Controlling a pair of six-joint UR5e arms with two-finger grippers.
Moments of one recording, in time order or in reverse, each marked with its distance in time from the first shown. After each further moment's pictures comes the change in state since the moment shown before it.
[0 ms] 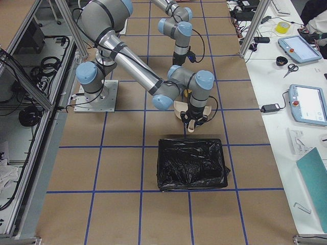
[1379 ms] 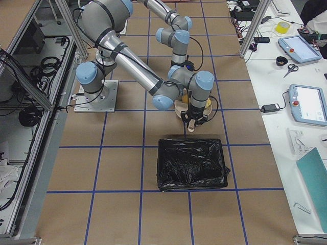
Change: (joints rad) left arm -0.081 -0.125 0.207 0.059 -0.106 -0.082; right arm 0.000 0.004 0.001 0.003 0.026 0.015
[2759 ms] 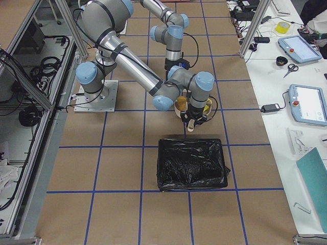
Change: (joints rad) left arm -0.013 0.036 0.000 0.036 -0.021 0.003; right arm 0.000 0.002 0.001 0.013 0.004 0.000
